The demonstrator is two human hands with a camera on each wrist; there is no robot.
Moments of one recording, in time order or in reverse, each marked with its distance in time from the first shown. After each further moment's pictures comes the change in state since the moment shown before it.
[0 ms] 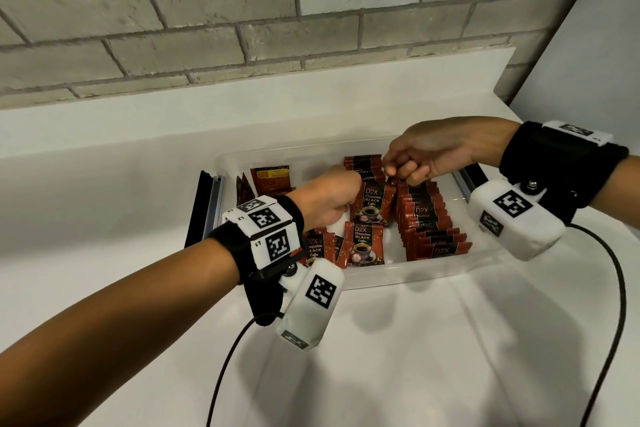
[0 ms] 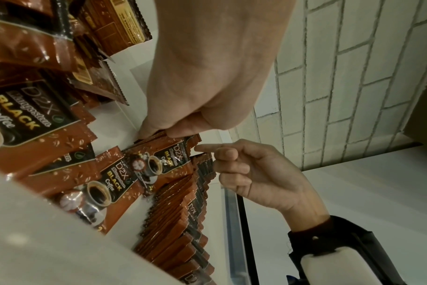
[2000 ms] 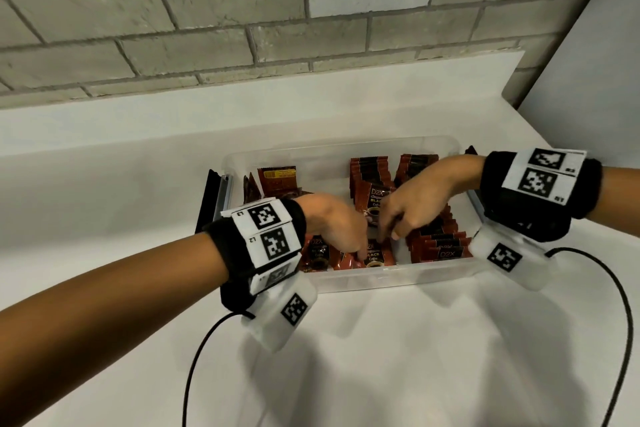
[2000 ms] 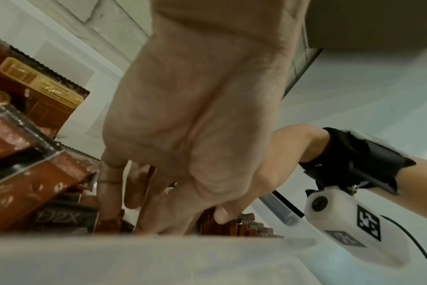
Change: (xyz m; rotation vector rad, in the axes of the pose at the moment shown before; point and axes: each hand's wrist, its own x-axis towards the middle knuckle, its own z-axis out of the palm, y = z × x) left_hand -0.017 -0.002 -0.012 1.369 -0.593 -0.033; right_hand 0.014 0.019 0.044 -1.421 -0.333 0.087
